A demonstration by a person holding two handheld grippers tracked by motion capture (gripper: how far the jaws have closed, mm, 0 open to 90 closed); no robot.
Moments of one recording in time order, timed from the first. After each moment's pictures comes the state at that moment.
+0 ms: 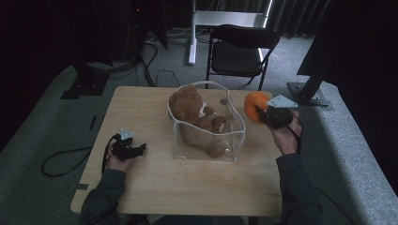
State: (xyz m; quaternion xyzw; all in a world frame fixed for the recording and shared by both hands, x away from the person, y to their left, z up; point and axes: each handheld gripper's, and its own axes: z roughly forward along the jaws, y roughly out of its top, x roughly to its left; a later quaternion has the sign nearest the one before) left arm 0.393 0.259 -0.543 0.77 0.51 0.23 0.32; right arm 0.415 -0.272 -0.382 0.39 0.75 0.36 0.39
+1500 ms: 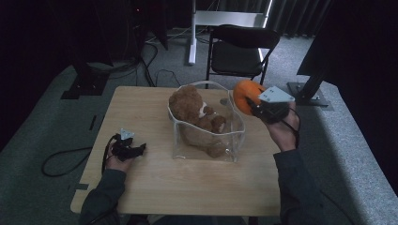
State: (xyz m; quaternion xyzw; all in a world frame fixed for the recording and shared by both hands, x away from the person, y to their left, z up) left arm 0.393 0.259 -0.543 0.77 0.51 0.23 0.32; right arm 0.387 -0.230 -0.319 0.30 0.76 0.39 0.42
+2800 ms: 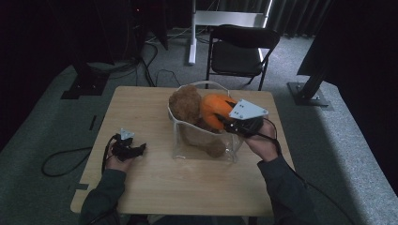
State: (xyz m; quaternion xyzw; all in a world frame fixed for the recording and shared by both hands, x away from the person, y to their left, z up) left arm 0.393 0.259 -0.543 0.77 0.51 0.23 0.32; right arm 0.348 -0.159 -0.322 0.18 0.81 0.43 0.36
